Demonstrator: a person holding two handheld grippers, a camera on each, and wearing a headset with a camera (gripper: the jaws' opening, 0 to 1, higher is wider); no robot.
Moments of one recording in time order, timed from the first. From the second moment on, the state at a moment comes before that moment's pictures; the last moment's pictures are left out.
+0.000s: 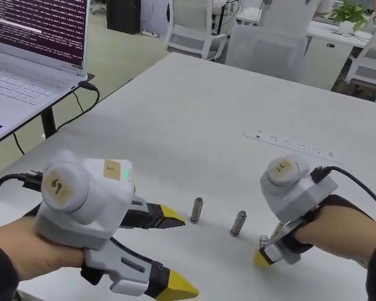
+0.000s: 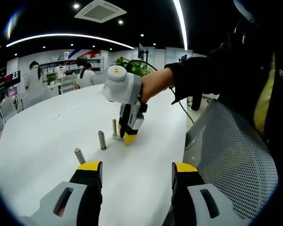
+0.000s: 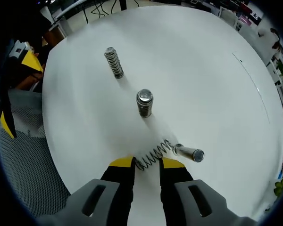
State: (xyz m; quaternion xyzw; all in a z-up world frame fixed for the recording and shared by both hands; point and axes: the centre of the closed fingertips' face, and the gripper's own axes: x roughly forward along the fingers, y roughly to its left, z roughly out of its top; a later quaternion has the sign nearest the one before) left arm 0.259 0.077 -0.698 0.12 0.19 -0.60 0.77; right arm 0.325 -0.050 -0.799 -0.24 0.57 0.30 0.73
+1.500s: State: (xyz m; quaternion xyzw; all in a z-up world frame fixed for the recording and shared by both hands) left arm 0.258 0.078 -0.701 0.12 0.20 -0.61 0.76; right arm 0.322 -0.041 -0.798 -0.33 0.51 0.38 0.70
